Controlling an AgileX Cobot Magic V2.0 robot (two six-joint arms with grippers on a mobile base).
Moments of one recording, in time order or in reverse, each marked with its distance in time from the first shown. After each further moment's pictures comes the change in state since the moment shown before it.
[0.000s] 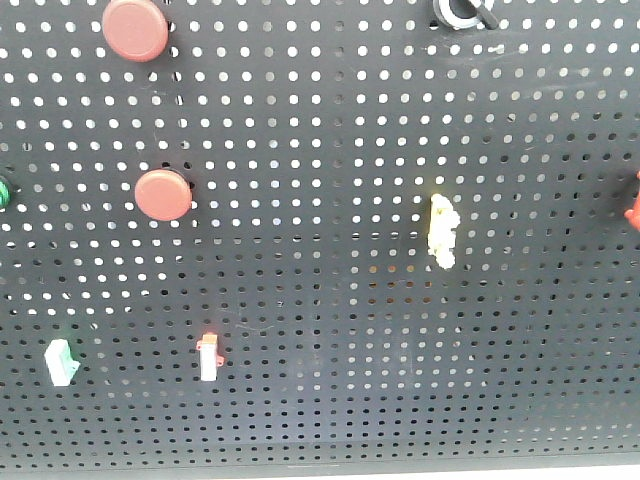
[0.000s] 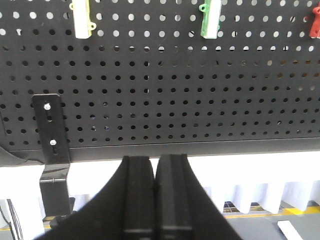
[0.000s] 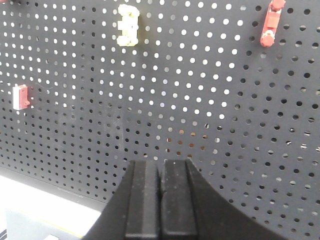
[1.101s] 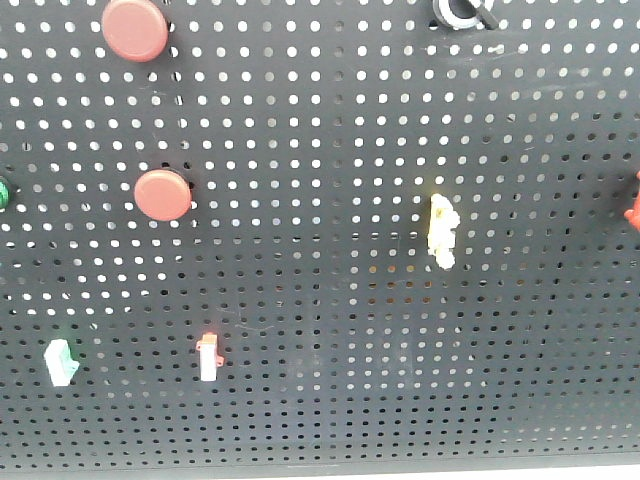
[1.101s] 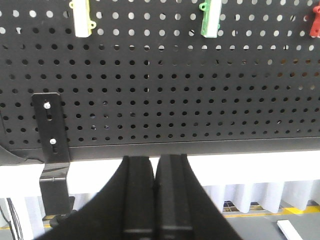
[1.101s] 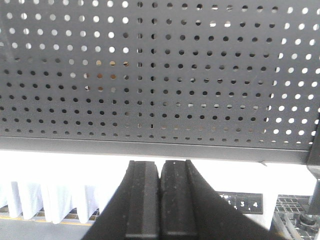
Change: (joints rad) left arm 0.000 0.000 0.000 0.000 0.003 -0.001; right arm -0.324 -0.162 0.365 -0.011 -0.107 0.089
